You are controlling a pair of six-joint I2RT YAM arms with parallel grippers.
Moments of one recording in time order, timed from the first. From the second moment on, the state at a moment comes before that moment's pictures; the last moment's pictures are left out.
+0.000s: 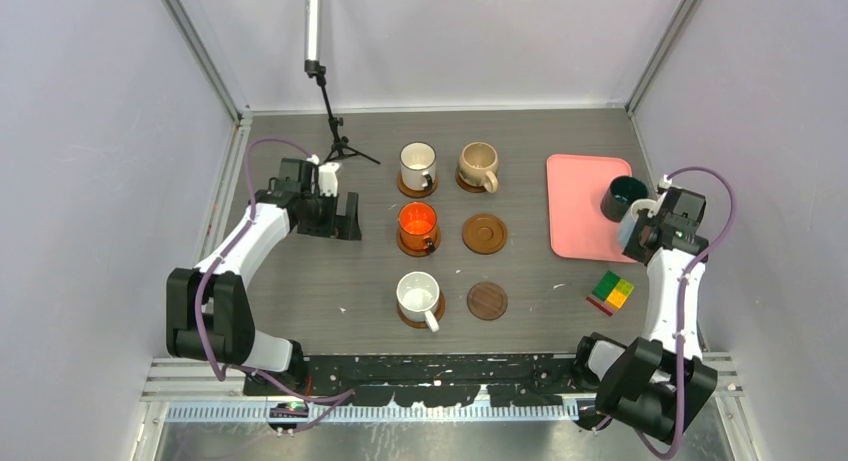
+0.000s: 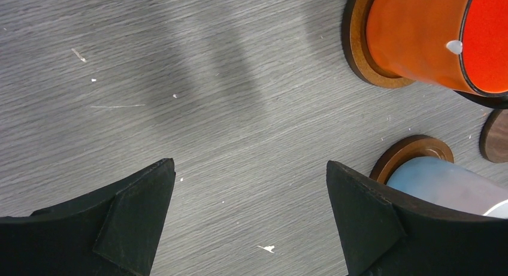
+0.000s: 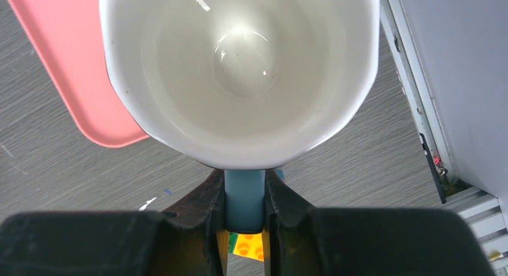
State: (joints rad) left arm -0.13 1.42 0.98 -0.59 0.31 0.00; right arm -0.47 1.06 0.82 -0.68 0.01 -0.01
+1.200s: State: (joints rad) left arm -0.13 1.42 1.04 -0.58 0.31 0.00; right arm 0.30 1.22 0.99 -0.56 -0.23 -0.16
